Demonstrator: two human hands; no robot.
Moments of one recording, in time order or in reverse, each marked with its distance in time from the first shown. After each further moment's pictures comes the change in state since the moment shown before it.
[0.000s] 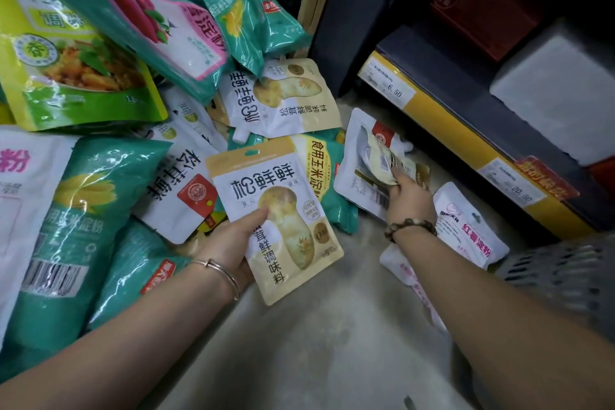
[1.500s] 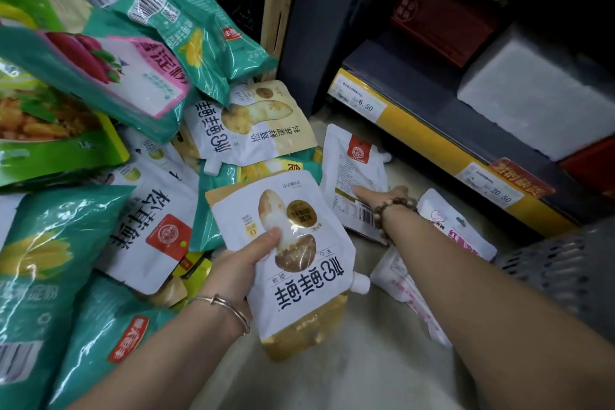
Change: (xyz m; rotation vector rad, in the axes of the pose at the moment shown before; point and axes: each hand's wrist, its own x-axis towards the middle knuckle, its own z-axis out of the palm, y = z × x) left_hand 0.004 -0.002 0.022 0.089 -0.050 -0.040; right_hand 0.041 -0.014 0.001 0.218 -0.283 0.593
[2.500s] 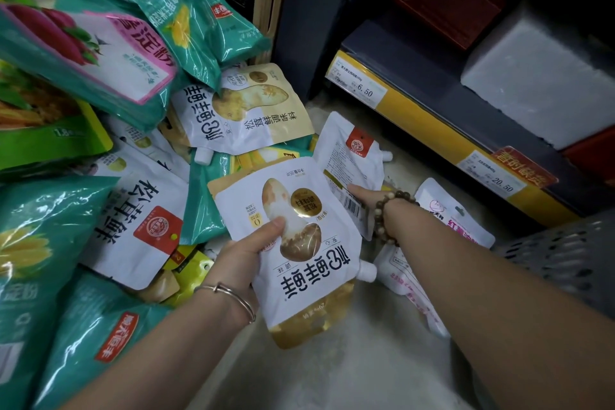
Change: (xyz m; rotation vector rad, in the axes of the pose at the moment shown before) left_hand 0.010 -0.006 0.007 -0.033 -0.075 -0.014; right_hand -0.006 0.006 0.006 0.203 -0.467 0.022
